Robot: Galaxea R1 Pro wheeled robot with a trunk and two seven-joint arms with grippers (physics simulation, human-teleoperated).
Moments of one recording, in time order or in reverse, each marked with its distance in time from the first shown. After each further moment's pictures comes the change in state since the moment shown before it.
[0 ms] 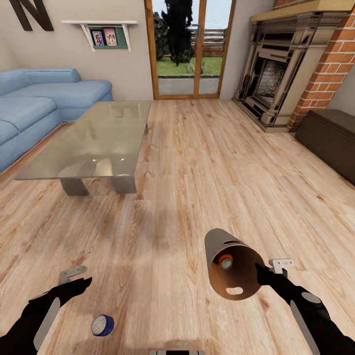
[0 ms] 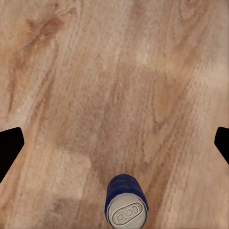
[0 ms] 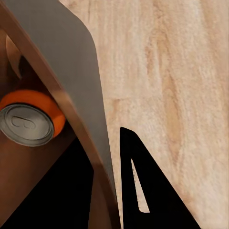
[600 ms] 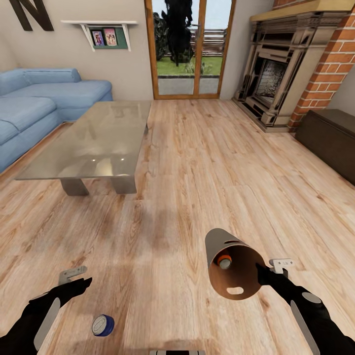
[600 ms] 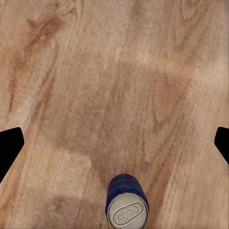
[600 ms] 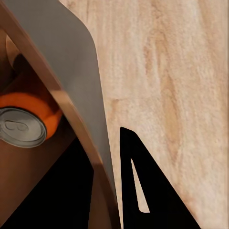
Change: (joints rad) left arm 0.000 -0.001 0.000 0.003 -0.001 -0.001 0.000; right arm 0.000 -0.001 -0.003 -0.001 0.000 0.000 -0.005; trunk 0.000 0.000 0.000
